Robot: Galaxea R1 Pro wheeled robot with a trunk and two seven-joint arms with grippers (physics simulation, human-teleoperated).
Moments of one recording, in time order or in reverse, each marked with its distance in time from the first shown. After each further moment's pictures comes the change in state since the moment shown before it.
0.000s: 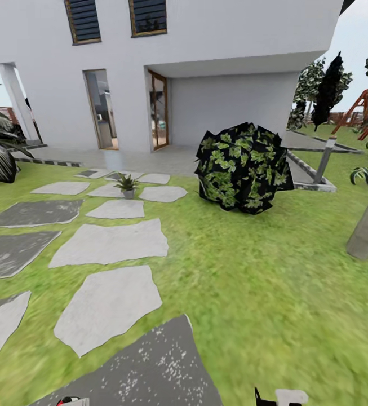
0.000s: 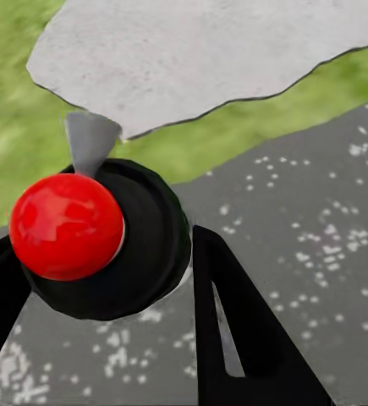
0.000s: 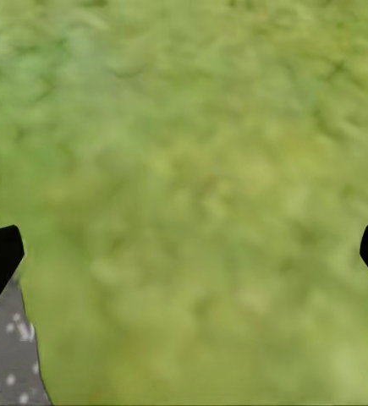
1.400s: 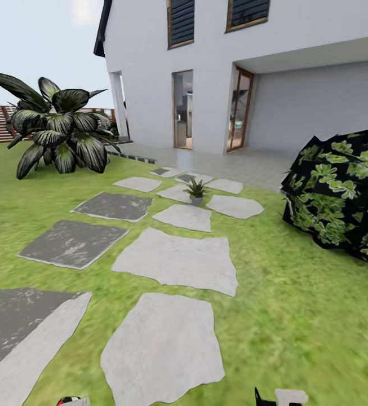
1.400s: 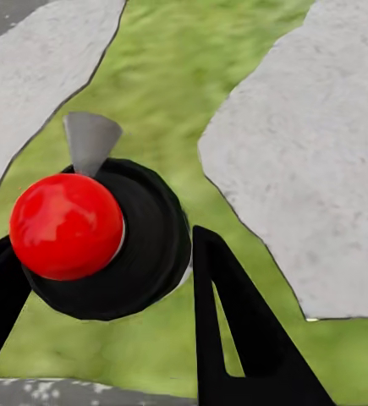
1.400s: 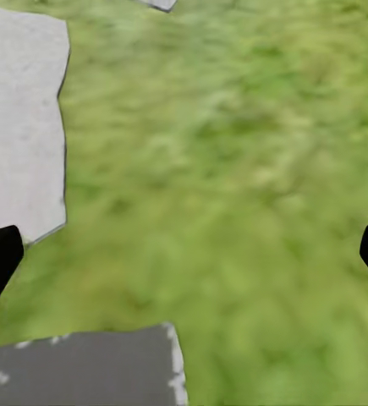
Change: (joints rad) left arm 0.000 0.000 -0.001 -0.001 -0.001 0.000 0.000; right arm -0.001 0.000 0.000 0.000 0.000 0.000 0.000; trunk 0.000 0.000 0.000
